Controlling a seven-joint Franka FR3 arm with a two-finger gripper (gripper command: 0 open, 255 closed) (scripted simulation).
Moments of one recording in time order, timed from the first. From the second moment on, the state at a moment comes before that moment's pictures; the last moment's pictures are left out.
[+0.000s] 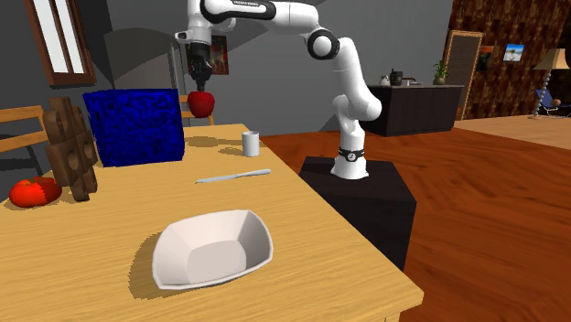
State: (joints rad) arm -0.81 0.42 -0.60 -1.20 0.35 1.60 -0.99
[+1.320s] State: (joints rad) arm -0.89 0.50 -0.60 -1.29 0.41 1.74 -1.11
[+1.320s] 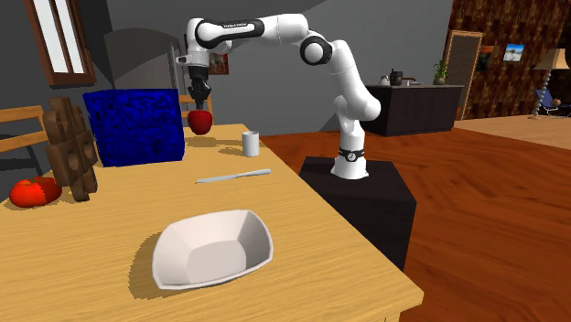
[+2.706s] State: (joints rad) arm -0.87 0.54 -0.59 -1.48 0.44 1.96 -1.17
